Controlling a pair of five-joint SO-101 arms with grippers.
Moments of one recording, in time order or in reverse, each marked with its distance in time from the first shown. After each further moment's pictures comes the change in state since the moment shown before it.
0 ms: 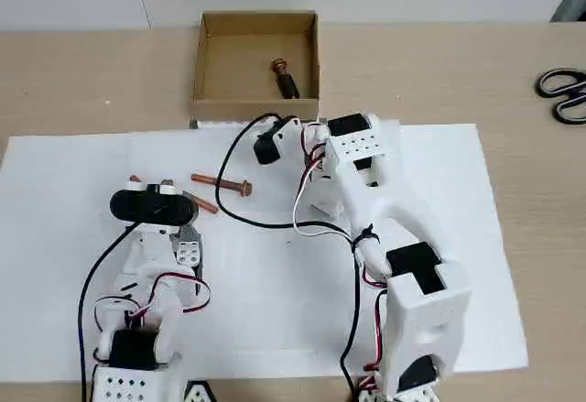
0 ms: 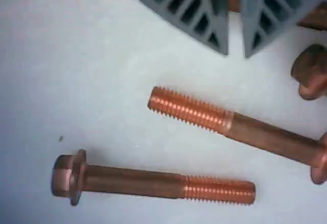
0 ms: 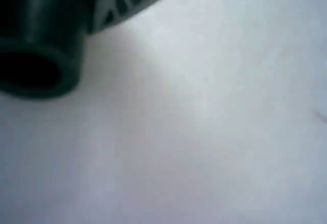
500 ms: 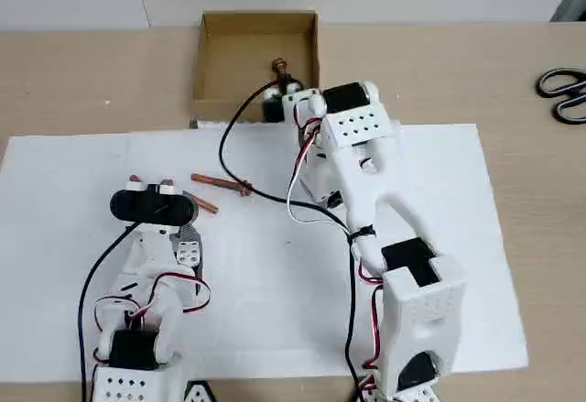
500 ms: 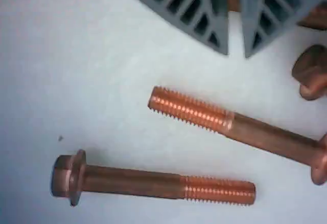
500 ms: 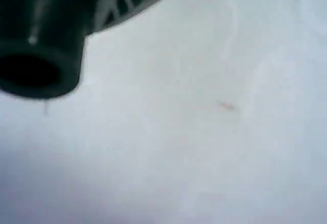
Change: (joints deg) left arm 0.0 0.0 0.0 0.0 0.0; right arm -0.5 0.8 -19.3 20.8 -23.6
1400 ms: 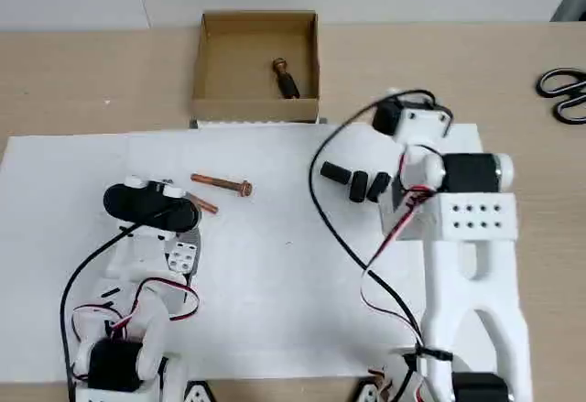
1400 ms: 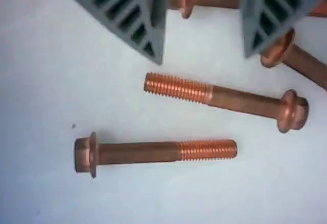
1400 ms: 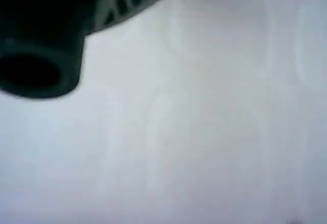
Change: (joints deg) left arm 0.0 0.0 -16.4 13.9 -9.3; right arm 17.7 -48.4 37.7 0.4 -8.7
